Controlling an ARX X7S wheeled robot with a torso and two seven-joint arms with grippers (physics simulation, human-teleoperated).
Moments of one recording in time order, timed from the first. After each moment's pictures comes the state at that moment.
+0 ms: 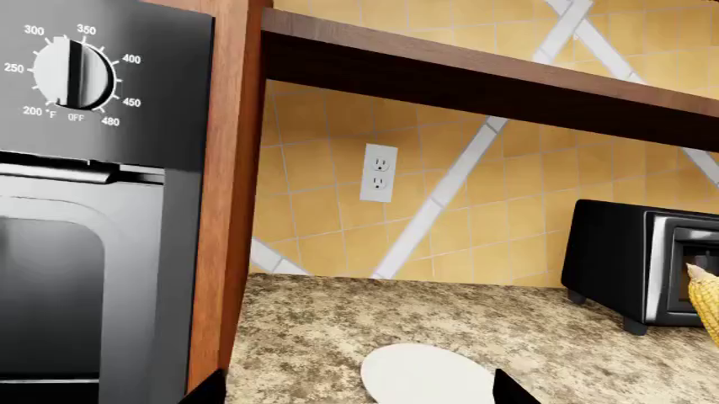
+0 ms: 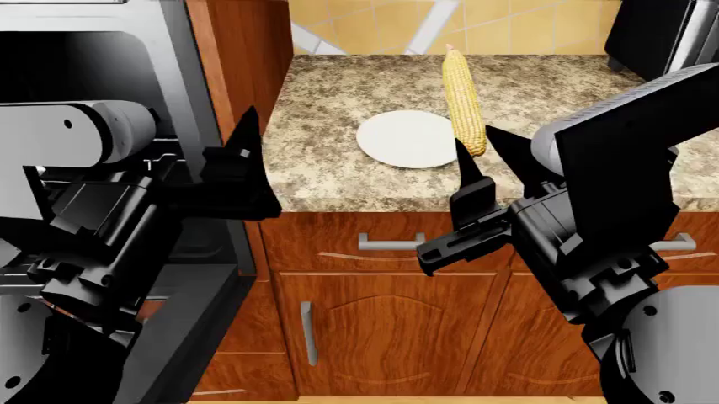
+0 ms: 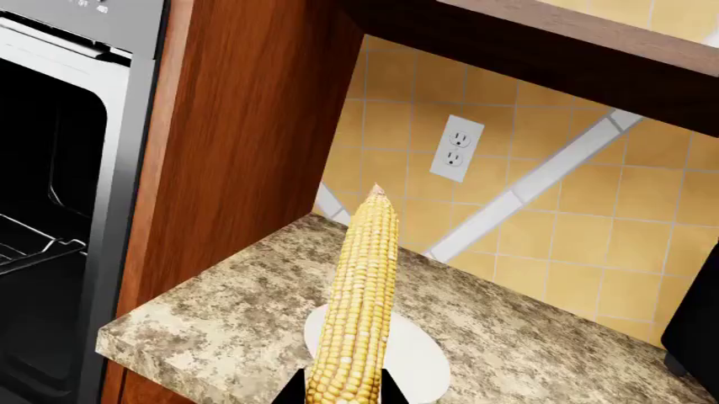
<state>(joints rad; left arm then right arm) -0.77 -0.61 0.12 0.81 -1.45 -0.83 -0.95 1.16 0.84 -0.59 -0.80 1.58 0.89 1.02</state>
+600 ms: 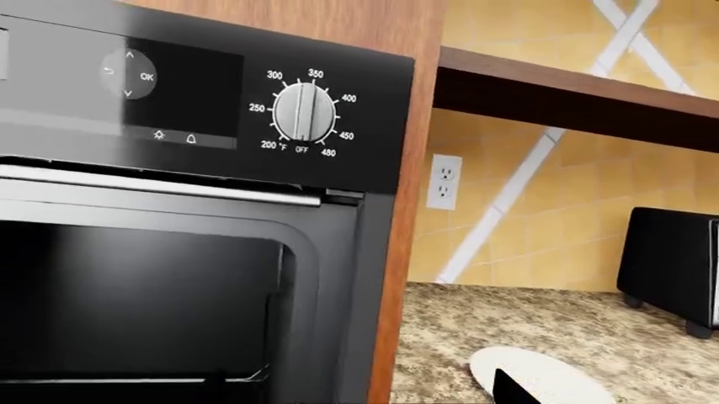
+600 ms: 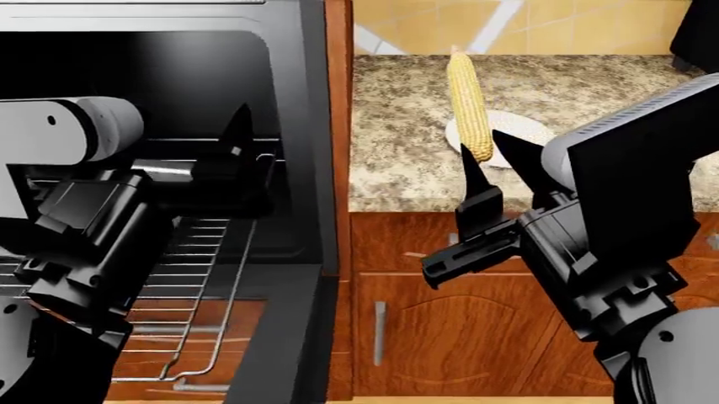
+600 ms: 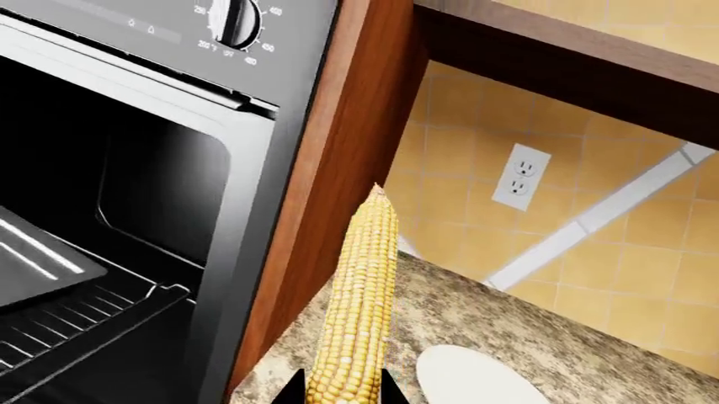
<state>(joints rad) -0.77 -0.63 0.11 0.81 -1.48 -0.82 -0.97 1.18 0.86 -0.59 -0.85 1.64 0.89 1.08</state>
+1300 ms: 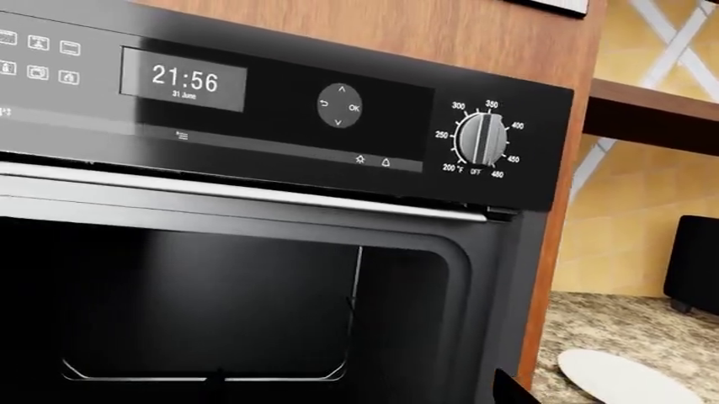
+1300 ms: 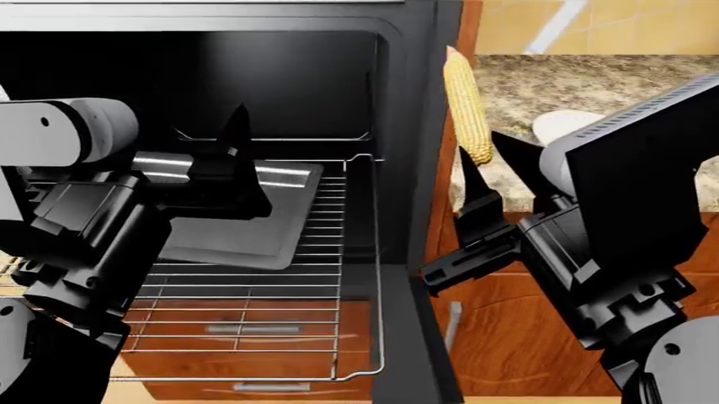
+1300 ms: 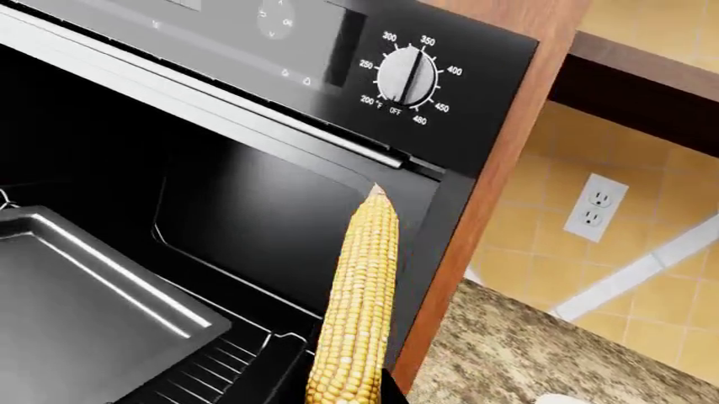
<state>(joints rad) -0.76 -0.64 0.11 0.82 -1.48 -0.81 -0.96 1.23 0.86 -0.61 -0.86 1.72 0.91 1.14</state>
